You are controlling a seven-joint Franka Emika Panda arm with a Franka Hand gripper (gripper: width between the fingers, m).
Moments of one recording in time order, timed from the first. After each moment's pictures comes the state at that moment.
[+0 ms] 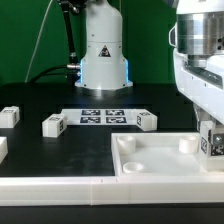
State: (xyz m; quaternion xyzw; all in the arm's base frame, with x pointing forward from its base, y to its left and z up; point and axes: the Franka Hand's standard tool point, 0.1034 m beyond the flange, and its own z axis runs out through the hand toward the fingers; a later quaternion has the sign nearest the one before) arm 0.625 0.112 0.074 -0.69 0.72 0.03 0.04
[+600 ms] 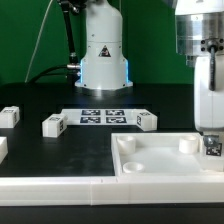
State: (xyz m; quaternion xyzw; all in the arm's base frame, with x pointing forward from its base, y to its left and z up) arm 0.624 0.113 0.073 -0.60 0.80 0.04 0.04
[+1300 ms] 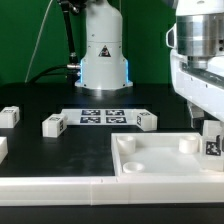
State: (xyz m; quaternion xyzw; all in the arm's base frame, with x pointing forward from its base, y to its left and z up) arm 0.623 0.114 0.073 -0.79 0.61 0.03 0.04
